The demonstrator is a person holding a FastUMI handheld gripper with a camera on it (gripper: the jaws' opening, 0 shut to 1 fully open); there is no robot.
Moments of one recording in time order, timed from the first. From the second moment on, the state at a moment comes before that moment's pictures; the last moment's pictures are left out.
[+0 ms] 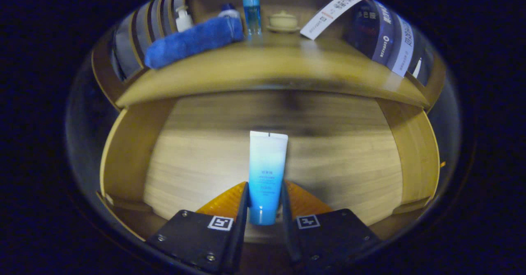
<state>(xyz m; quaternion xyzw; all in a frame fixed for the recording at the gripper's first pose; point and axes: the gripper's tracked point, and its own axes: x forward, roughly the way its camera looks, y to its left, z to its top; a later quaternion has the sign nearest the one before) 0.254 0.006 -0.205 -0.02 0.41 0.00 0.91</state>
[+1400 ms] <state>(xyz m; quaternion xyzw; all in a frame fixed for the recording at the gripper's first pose) 0.277 0.007 0.001 0.01 0.03 -0.01 1.00</state>
